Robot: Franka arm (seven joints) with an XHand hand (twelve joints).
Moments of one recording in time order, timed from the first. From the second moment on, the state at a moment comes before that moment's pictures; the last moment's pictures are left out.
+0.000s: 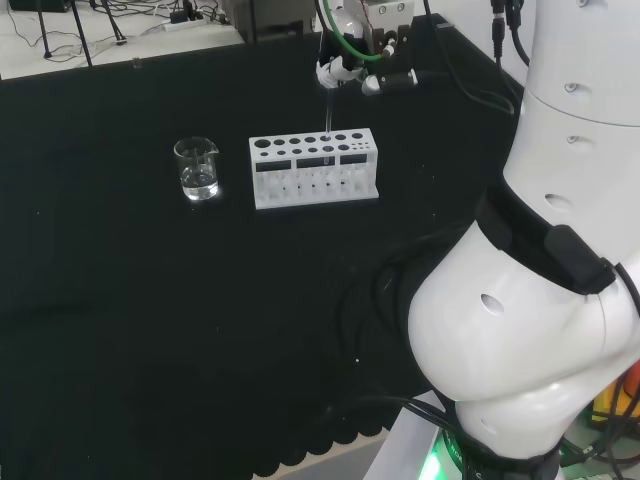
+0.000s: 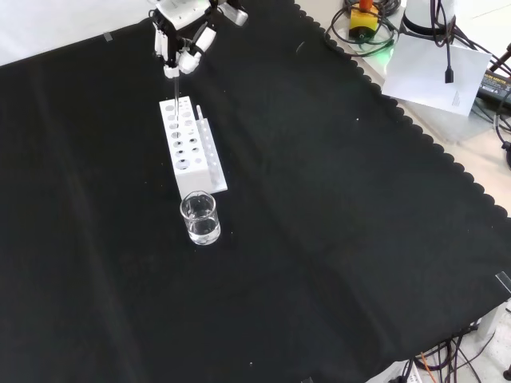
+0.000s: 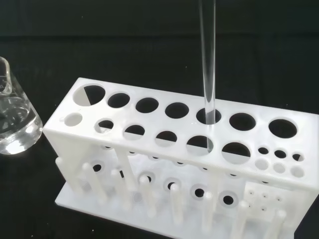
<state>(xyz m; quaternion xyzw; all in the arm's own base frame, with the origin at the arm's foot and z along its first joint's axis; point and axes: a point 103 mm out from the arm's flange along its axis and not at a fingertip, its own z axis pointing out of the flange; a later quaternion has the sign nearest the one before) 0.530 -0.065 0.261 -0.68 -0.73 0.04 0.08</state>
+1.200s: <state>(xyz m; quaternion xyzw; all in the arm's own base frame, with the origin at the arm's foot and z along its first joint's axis) 0.556 -0.058 0.244 -0.67 -0.73 0.07 0.11</state>
